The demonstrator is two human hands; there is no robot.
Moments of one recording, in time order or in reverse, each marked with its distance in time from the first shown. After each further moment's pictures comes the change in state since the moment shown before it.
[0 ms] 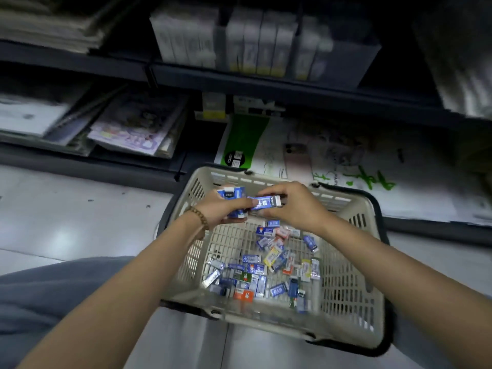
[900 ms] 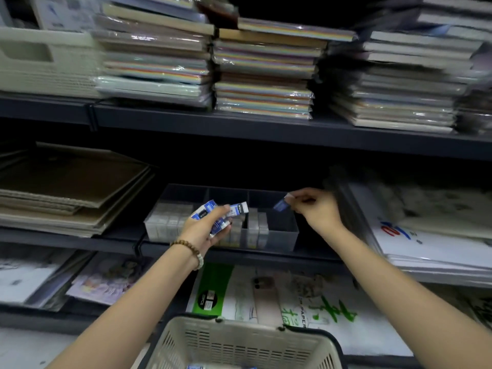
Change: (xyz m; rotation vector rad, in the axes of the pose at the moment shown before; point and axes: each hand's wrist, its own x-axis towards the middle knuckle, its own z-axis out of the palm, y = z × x) left_hand -0.018 0.255 0.045 -0.455 0.162 0.373; right_hand 0.074 -0.091 -0.240 0.250 0.738 -0.159
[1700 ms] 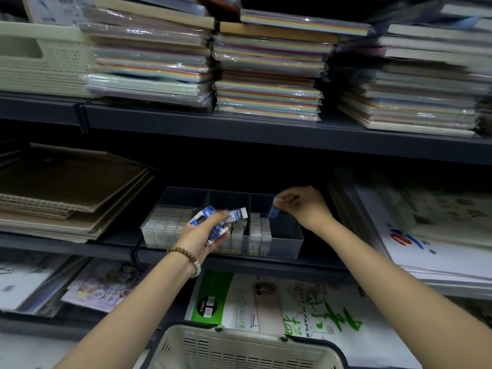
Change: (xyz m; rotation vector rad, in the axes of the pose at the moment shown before) left_hand 0.011 -0.002 -0.003 -0.028 0.007 -0.016; right_hand 0.031 0.001 0.017 -0.265 -0.246 -0.056
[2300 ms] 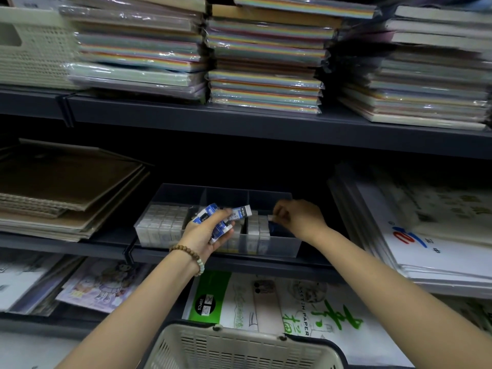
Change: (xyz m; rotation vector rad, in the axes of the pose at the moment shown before) left_hand 0.012 -0.010 0.006 -0.024 -0.023 -0.027; right_hand -0.003 0.020 0.016 -0.597 -0.186 -0.016
